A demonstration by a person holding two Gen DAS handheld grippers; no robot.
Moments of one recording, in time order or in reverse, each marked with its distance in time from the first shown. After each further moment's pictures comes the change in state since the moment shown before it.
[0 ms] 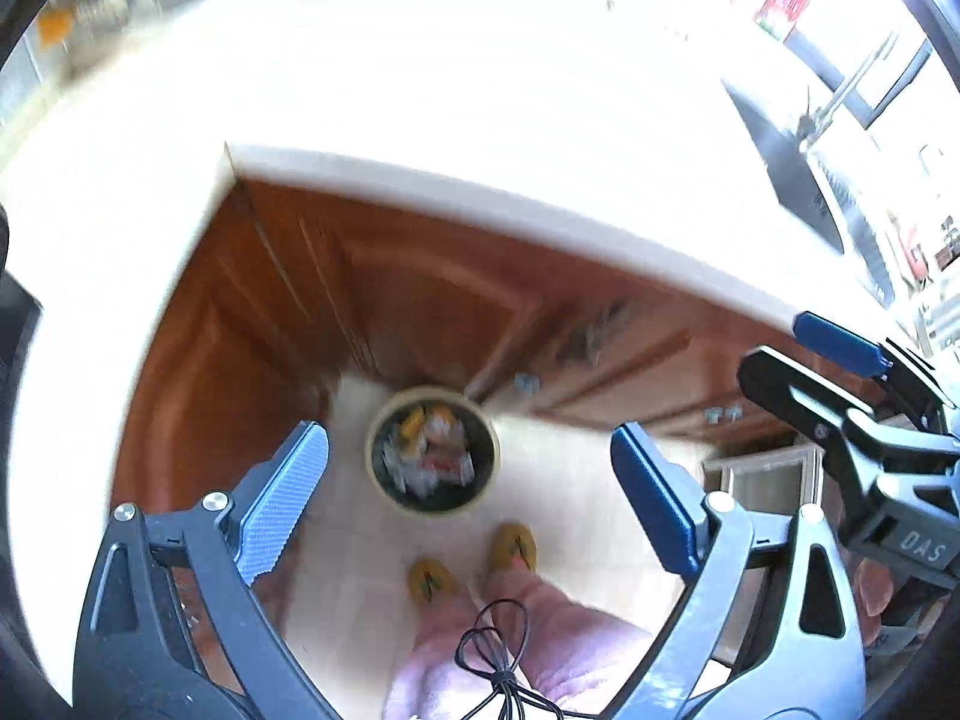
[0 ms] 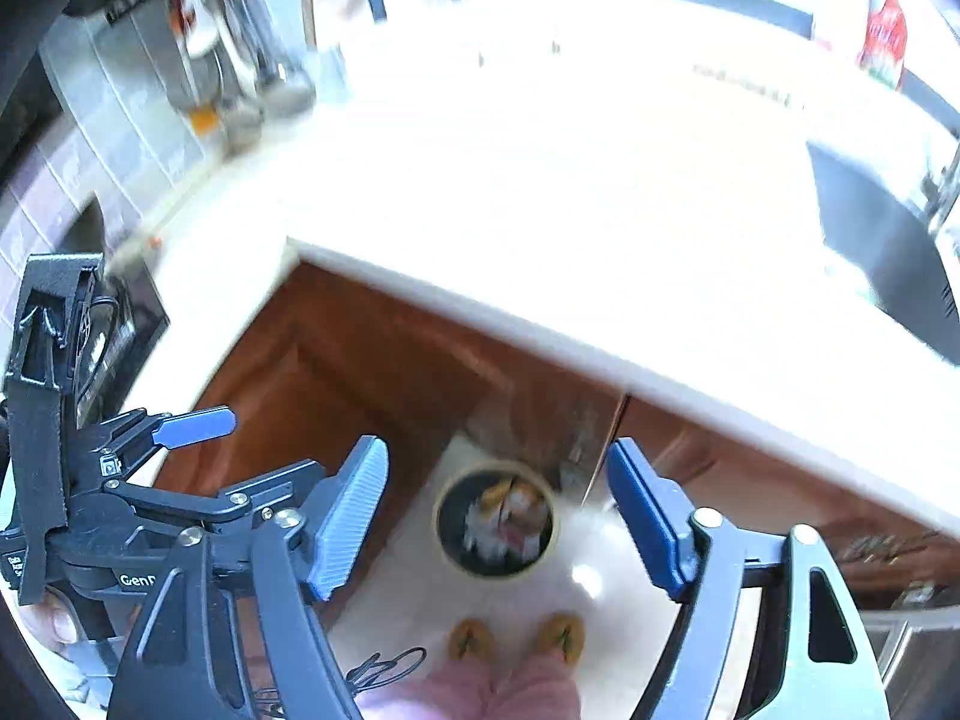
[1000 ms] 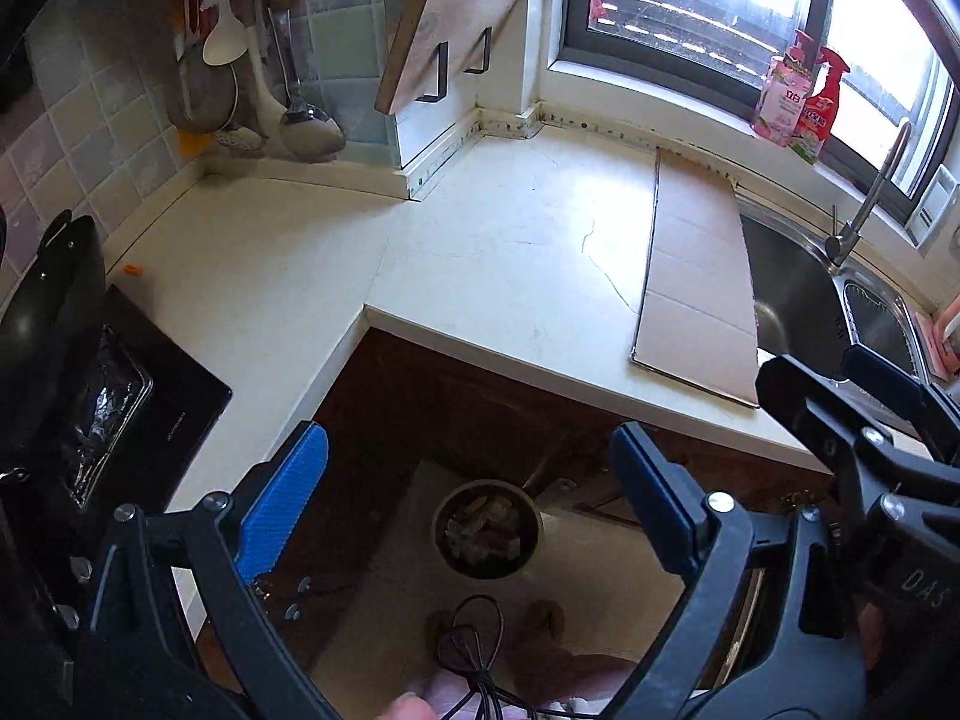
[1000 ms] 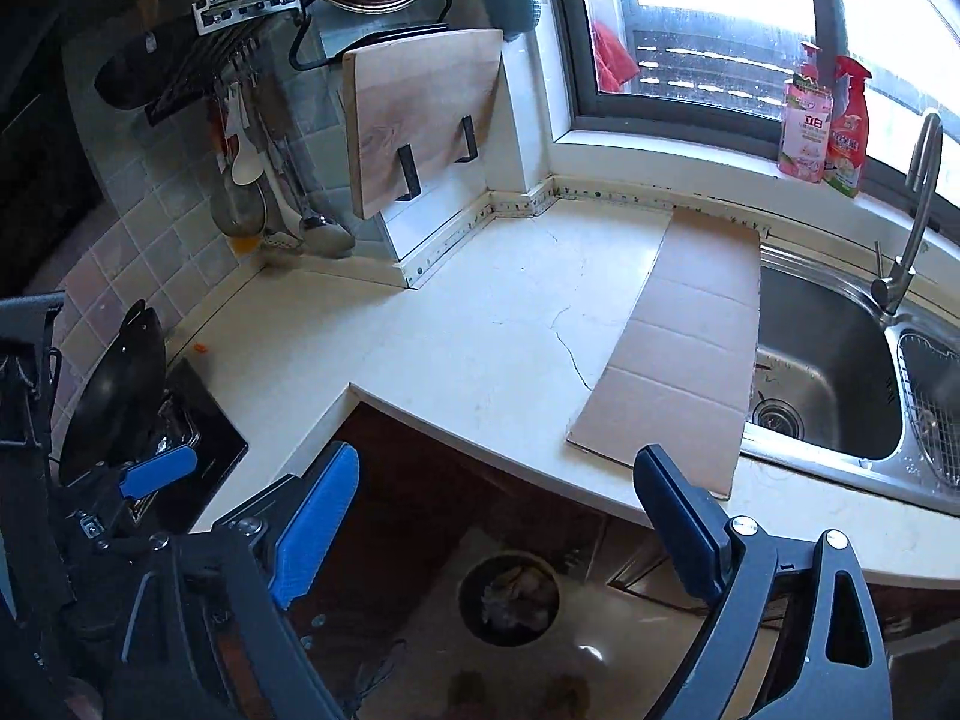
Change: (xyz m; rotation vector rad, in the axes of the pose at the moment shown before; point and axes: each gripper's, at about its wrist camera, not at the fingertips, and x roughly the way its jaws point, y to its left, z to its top) left arm -0.167 -0.033 0.036 -0.083 -0.210 0.211; right arm -0.165 0.033 0.072 0.030 -0.193 -0.005
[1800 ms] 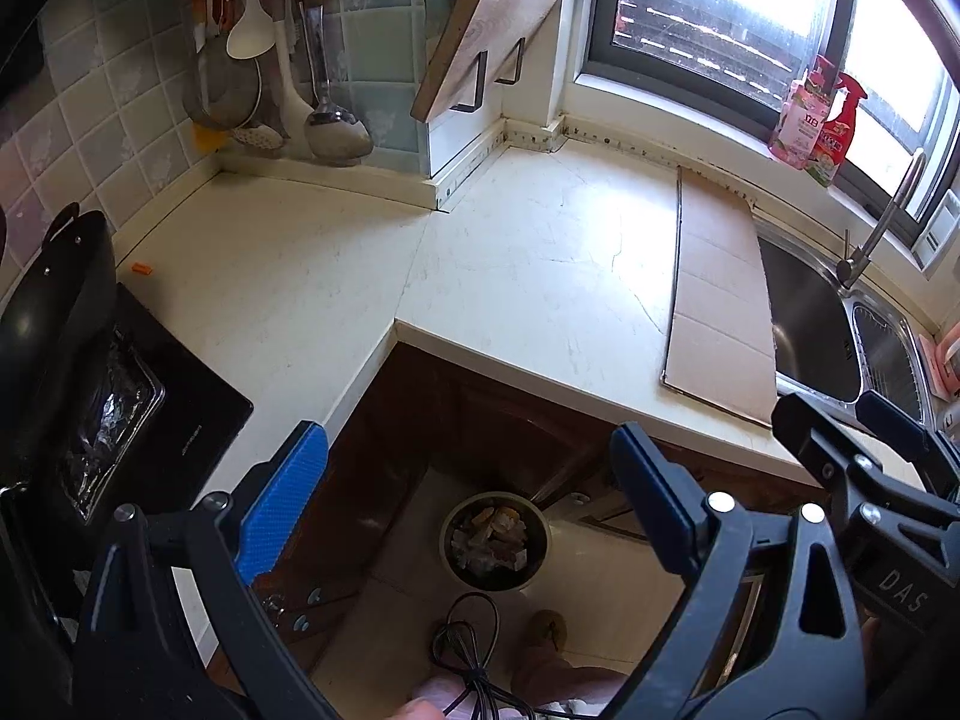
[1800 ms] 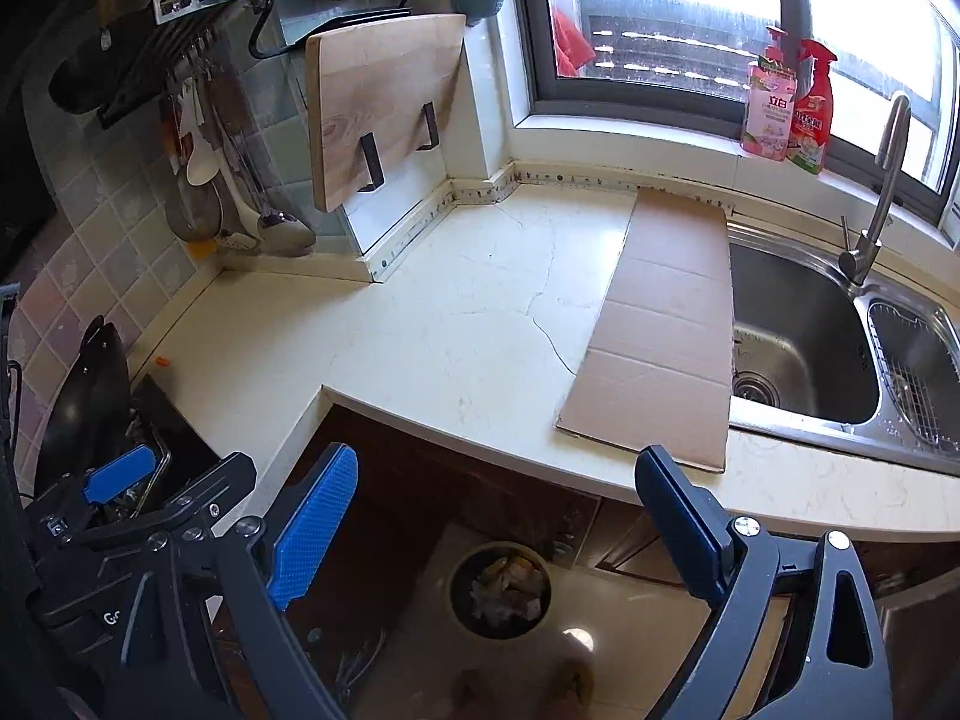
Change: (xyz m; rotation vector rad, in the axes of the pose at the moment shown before) left arm 0.015 0.038 0.014 -0.038 -0.018 0.007; right arm 0.020 0.014 0.005 0.049 0.040 -0.097
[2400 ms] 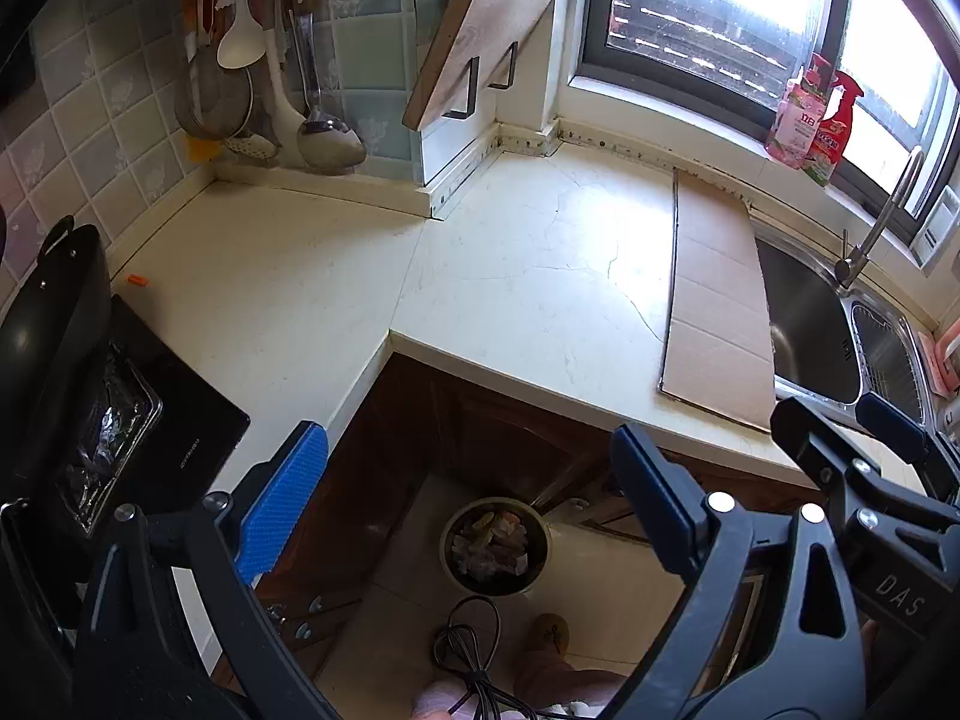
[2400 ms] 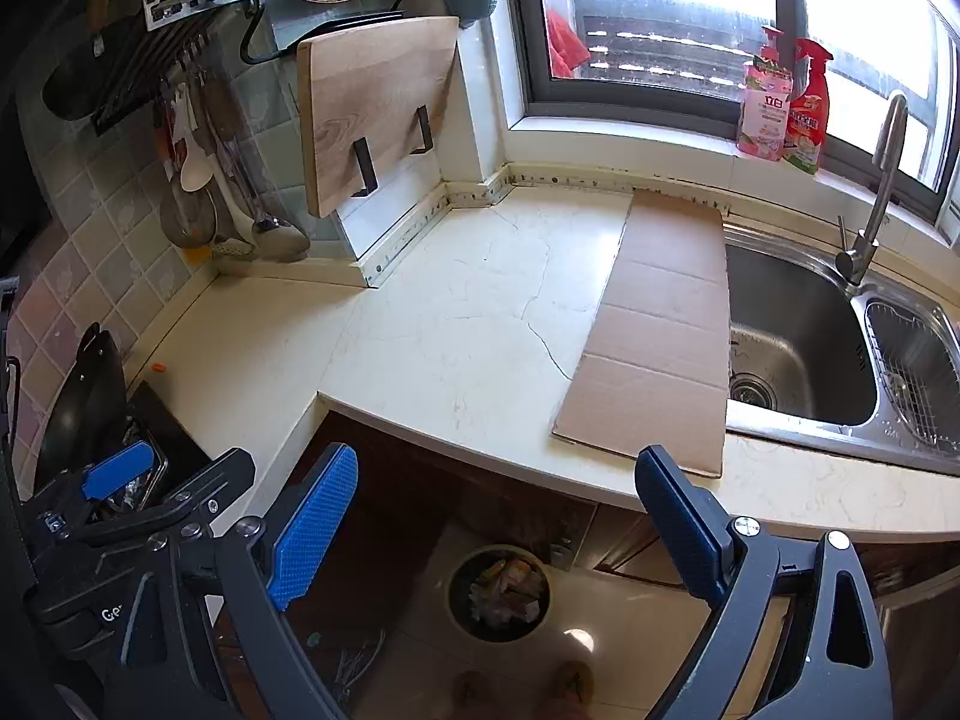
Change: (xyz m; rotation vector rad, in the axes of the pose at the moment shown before) left arm 0.004 -0.007 0.006 0.011 -0.005 -0.001; right arm 0.009 -0.006 0.006 0.006 -0.003 -0.004
